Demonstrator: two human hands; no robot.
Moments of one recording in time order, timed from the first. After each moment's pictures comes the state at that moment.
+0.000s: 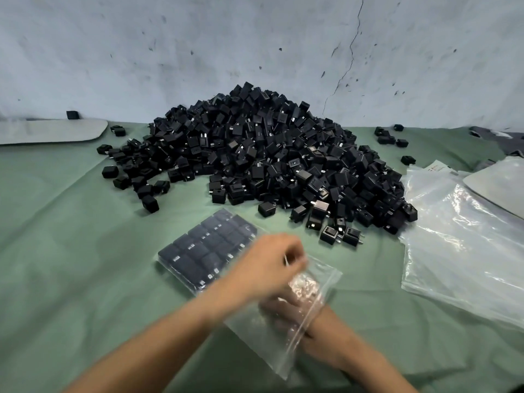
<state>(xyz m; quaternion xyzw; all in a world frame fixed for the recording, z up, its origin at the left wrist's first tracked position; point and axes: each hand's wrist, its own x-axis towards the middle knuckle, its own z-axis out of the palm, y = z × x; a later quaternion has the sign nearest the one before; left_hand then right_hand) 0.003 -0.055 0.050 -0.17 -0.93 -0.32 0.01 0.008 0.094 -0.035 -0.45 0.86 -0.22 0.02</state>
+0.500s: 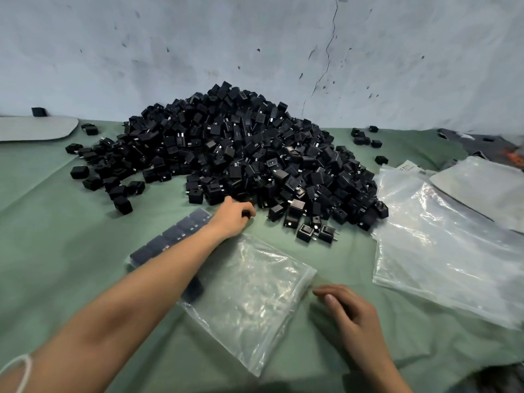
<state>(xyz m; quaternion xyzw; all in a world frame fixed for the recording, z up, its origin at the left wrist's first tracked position) -0.134 -0.094 -0.006 -0.04 -0.97 -0.26 0.00 0.035 0.173 -0.035 -0.11 0.83 -0.53 -0.14</state>
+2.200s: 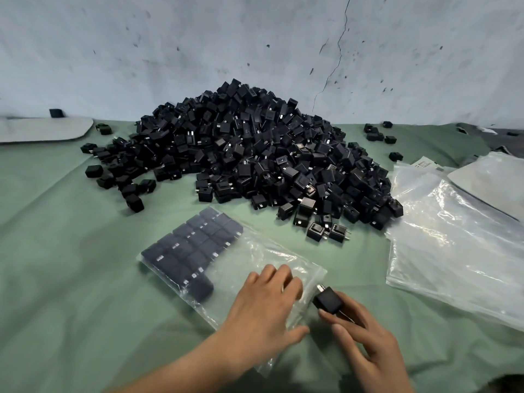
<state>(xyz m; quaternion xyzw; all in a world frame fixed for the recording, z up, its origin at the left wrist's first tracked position) 0.052 -0.027 0.014 -0.21 -0.97 -0.11 0.08 0.072 0.171 -0.025 -0.19 0.83 -0.49 -0.17</state>
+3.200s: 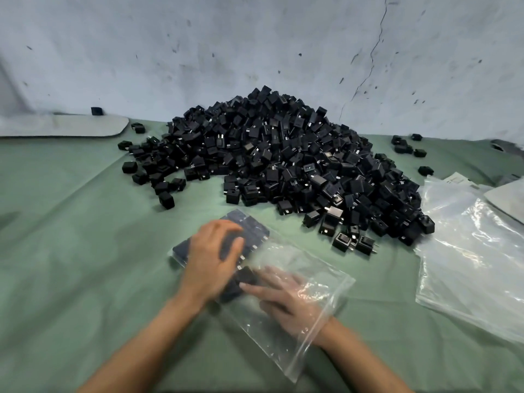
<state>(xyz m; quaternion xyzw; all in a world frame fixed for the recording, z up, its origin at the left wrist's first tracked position) 0.024 -0.137 0.013 -0.02 -0.89 -0.36 0.27 -0.008 0.063 -0.031 -0.43 0.88 -0.17 0.09</state>
